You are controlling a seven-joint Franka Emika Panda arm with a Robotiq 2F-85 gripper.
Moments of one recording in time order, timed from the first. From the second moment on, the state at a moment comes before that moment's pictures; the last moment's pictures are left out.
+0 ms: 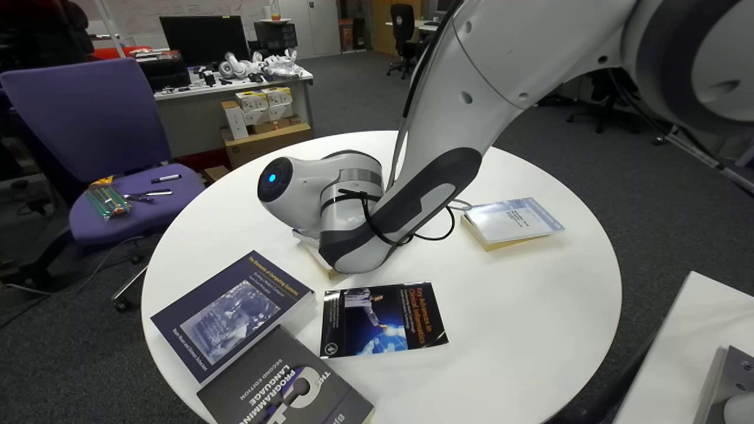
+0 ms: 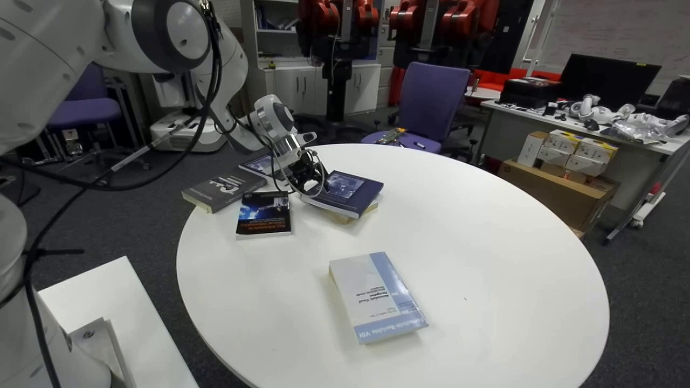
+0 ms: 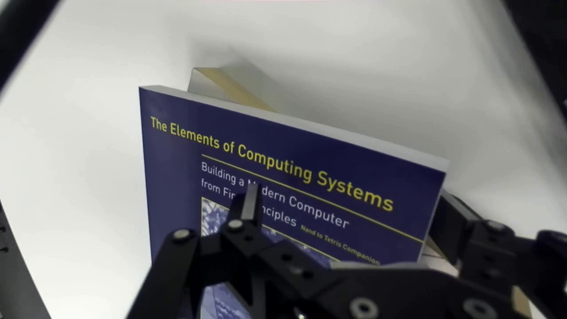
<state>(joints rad) 0.47 0.88 -0.07 -1.49 -0.68 2.21 0.47</state>
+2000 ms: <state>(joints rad) 0.47 0.79 -0.08 -1.49 -0.76 2.03 0.37</state>
